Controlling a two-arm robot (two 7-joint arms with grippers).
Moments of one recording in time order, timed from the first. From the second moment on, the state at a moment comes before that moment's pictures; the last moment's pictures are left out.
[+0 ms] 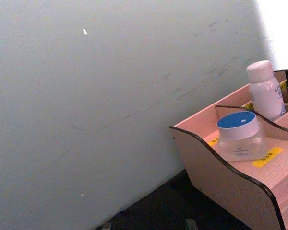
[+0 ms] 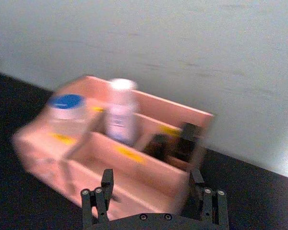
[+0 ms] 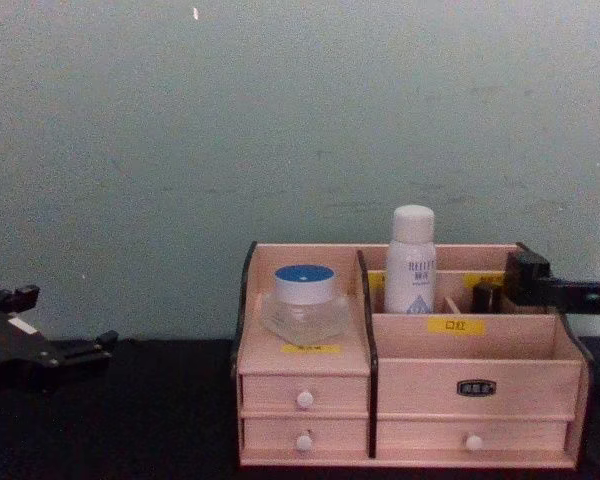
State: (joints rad) left arm -0.20 0.60 0.45 -1.41 -0.25 -0.12 0.03; right arm 0.19 0.55 -0.29 -1.65 0.45 0.30 0.24
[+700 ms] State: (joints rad) left arm -0.20 0.60 0.45 -1.41 -0.25 -0.12 0.03; right arm 0.12 0.42 -0.19 -1.53 0.30 0.33 -0.08
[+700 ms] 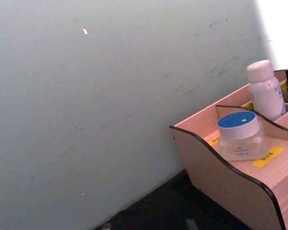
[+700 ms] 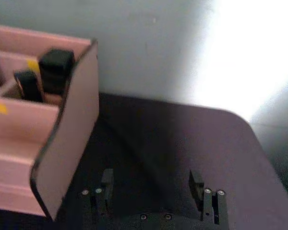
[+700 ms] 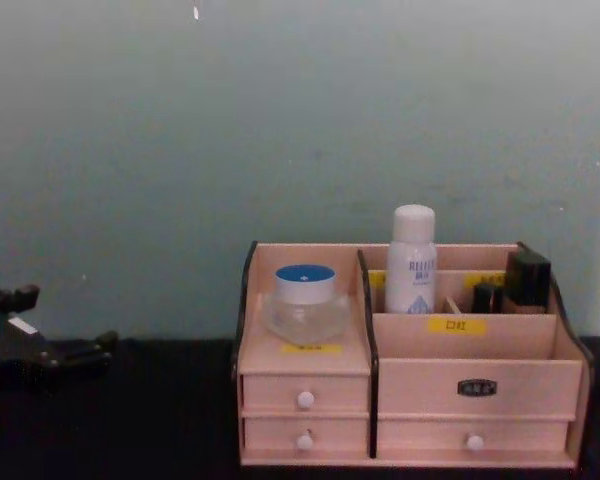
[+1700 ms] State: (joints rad) left arm -0.20 0.60 0.45 -1.41 -0.25 -0.12 0.03; right arm 0.14 0.40 -0.20 -1.48 0.28 0.34 -0.09
